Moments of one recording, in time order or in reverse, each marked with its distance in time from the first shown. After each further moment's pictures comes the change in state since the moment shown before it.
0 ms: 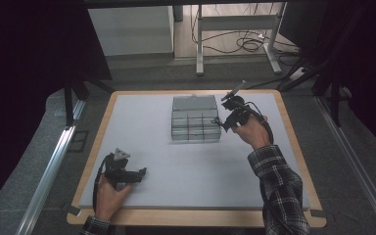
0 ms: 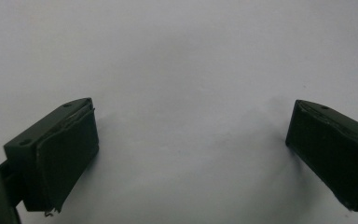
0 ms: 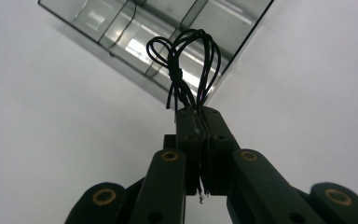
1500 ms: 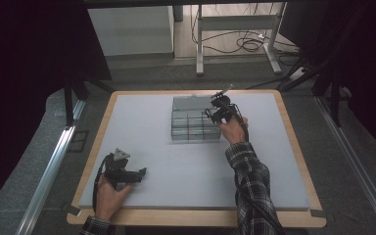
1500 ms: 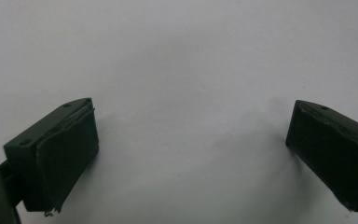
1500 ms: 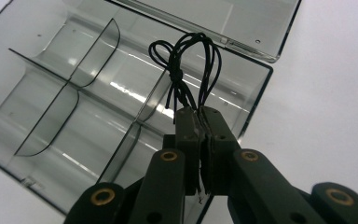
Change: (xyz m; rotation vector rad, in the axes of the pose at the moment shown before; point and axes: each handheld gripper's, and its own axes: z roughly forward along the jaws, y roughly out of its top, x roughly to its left) left arm 0.000 0.000 0.000 -0.008 -0.002 -0.009; right arm -0.014 0.033 0.082 -0.180 -0.079 0.070
